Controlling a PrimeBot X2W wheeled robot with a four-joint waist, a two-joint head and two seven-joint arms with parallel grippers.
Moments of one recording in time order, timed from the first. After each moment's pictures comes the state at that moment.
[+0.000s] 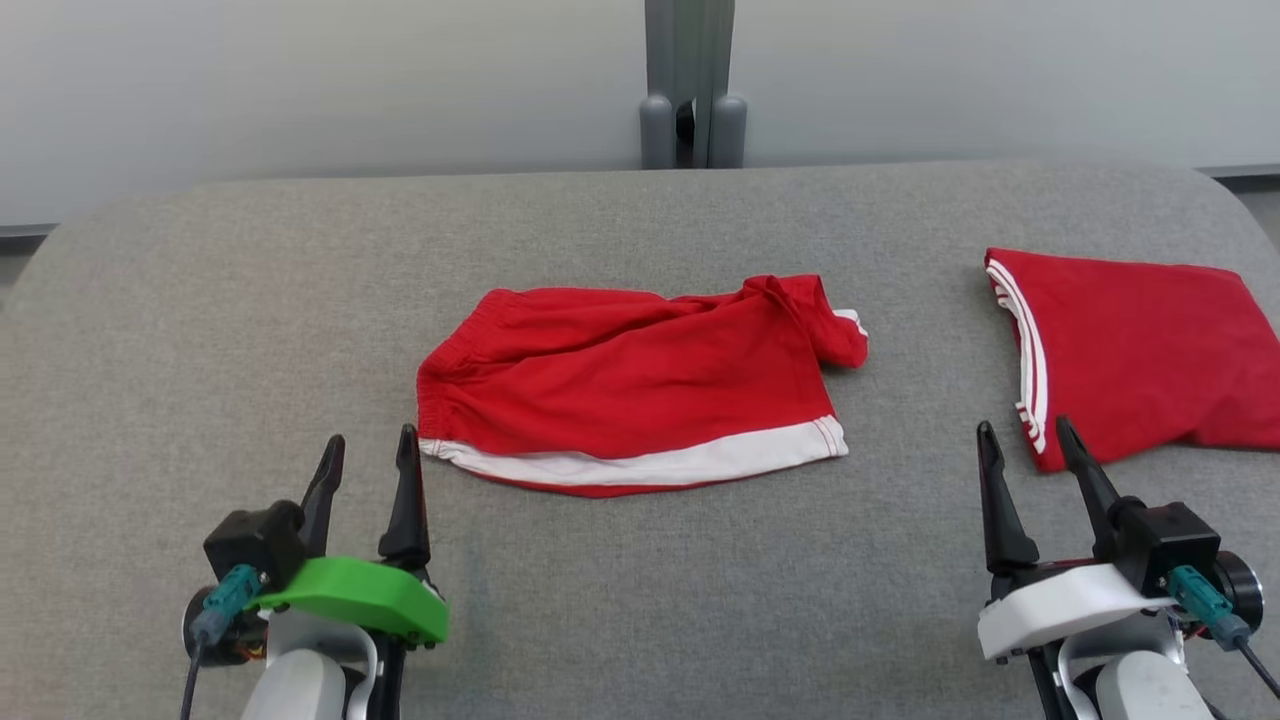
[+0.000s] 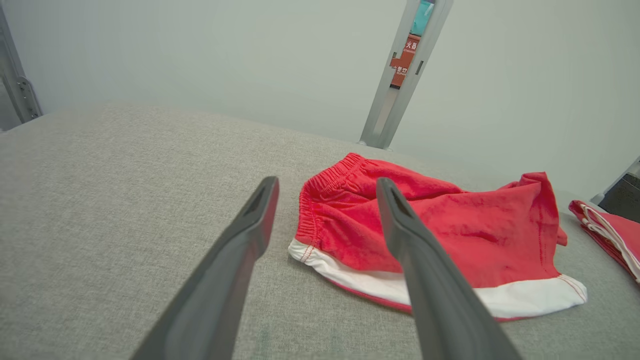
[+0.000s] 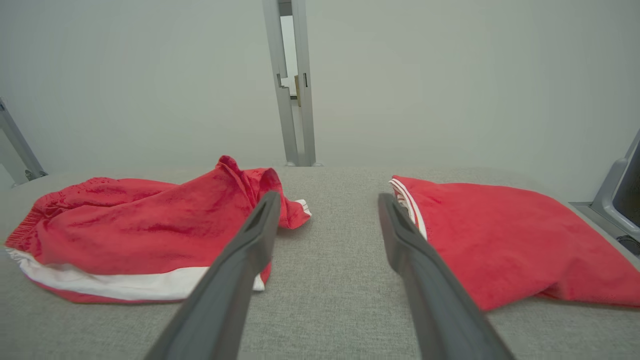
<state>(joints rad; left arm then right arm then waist) -0.22 0.07 -0.14 0.45 -0.41 -0.08 -0.26 -0.05 -0.05 -0.04 0.18 0.09 0.13 -0.26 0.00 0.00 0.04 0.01</state>
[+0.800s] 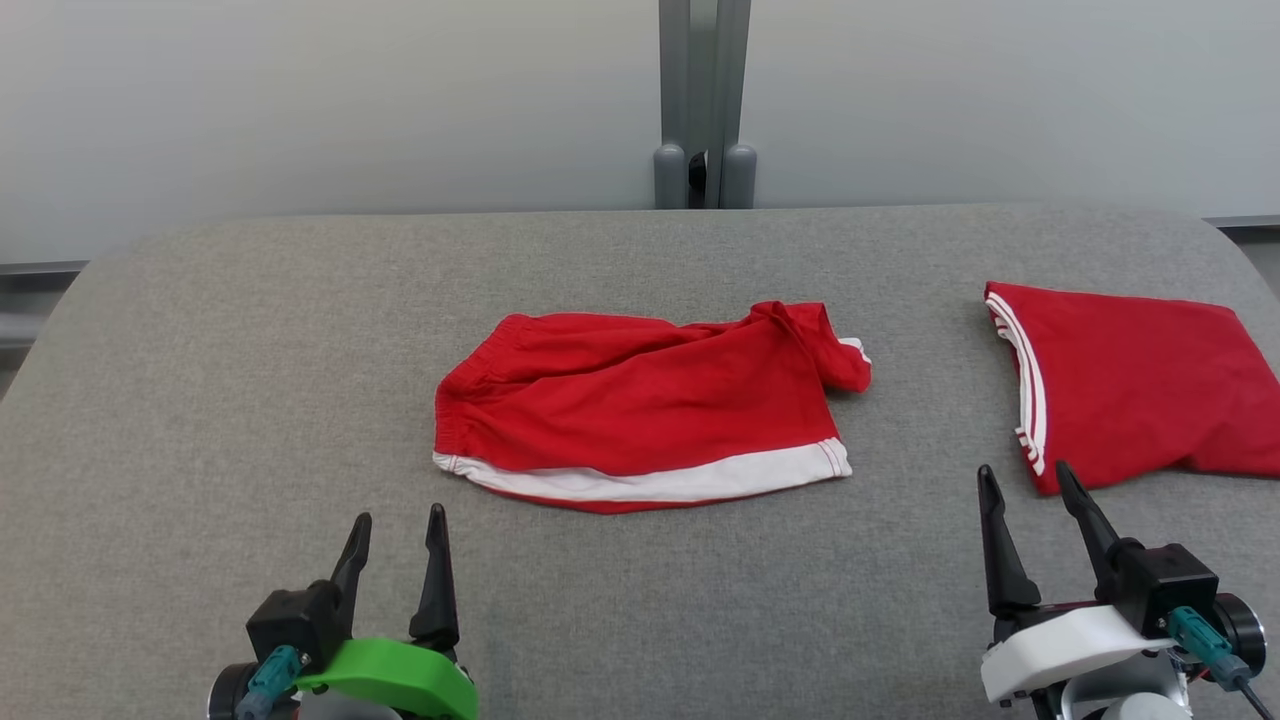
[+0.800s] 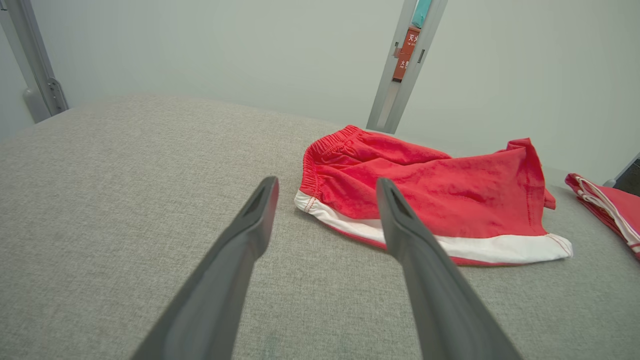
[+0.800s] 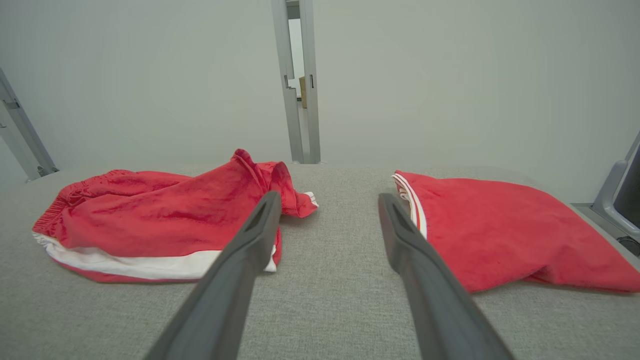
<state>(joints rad) -0.05 0.05 -0.18 0.35 -0.36 -0.01 -0.26 0.03 -0.05 -0.03 0.17 0.09 0.13 -0.26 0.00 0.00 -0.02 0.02</state>
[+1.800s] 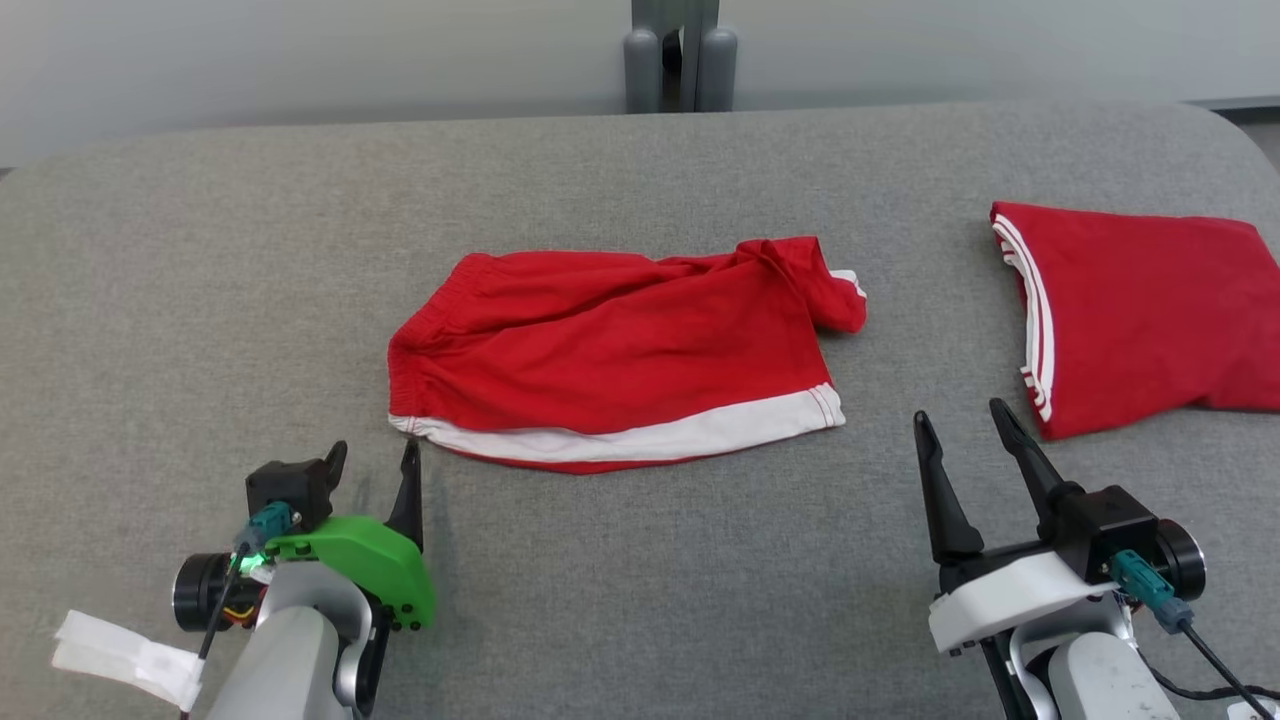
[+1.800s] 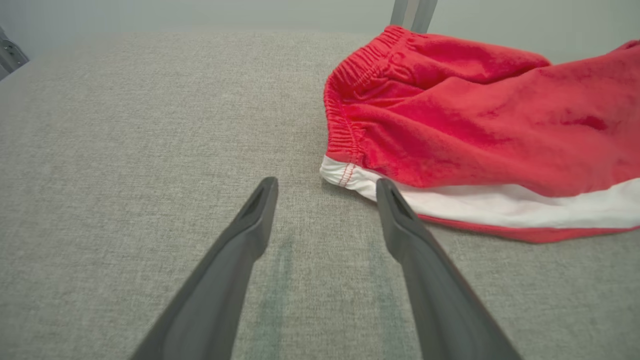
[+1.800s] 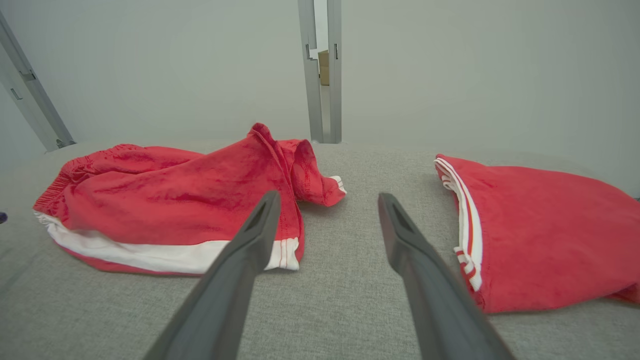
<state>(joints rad) -0.36 0.12 -0.23 0.69 -0.33 -0.03 -0.16 -0.07 -0.05 0.06 0.18 0.07 0.13 -0.26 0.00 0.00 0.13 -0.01</state>
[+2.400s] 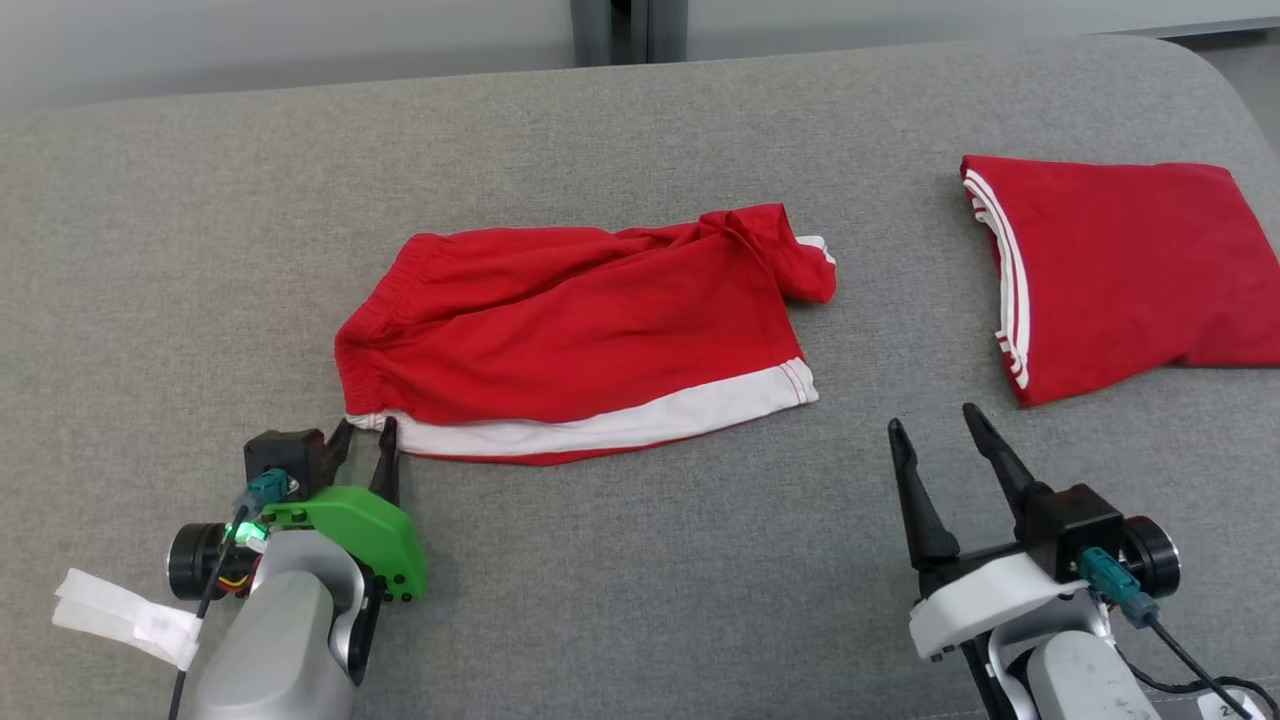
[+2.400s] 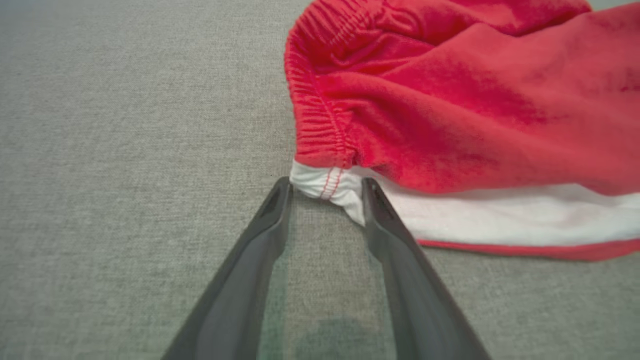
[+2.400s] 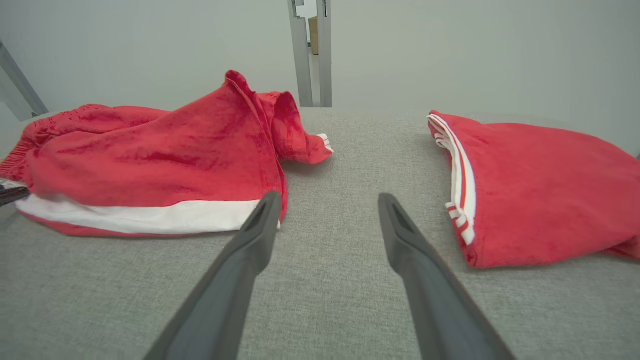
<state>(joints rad) -0.51 0.12 -0.25 0.94 -0.34 -0.07 -0.24 -0.10 -0.05 0.09 0.22 0.06 0.13 -0.26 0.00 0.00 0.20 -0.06</state>
